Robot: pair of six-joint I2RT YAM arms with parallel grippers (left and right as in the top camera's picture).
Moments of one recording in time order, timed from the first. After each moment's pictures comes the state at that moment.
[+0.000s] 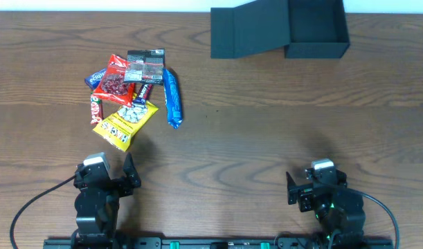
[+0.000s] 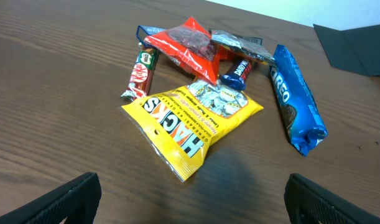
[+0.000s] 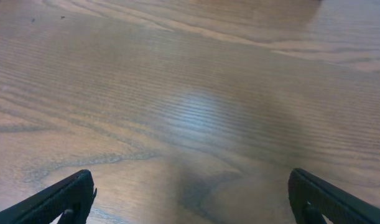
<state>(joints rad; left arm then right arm) -0.01 0.01 0.15 -0.55 -0.09 -0.22 0.13 0.01 0.17 -0.72 -0.03 -0.09</state>
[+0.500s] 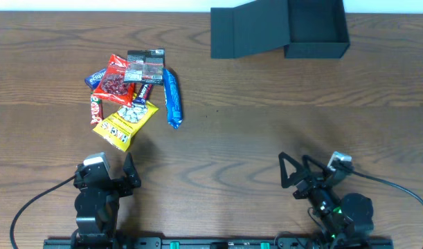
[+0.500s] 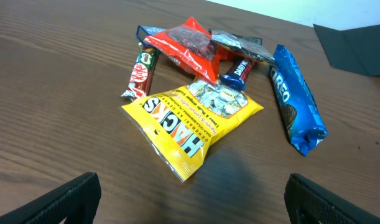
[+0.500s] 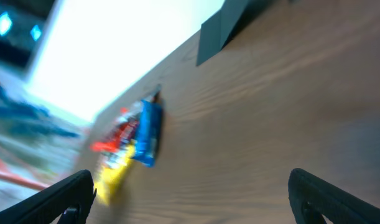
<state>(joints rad) -0.01 0.01 0.15 -0.55 -0.09 -0.22 0.13 0.01 0.16 -0.41 -0.30 0.81</state>
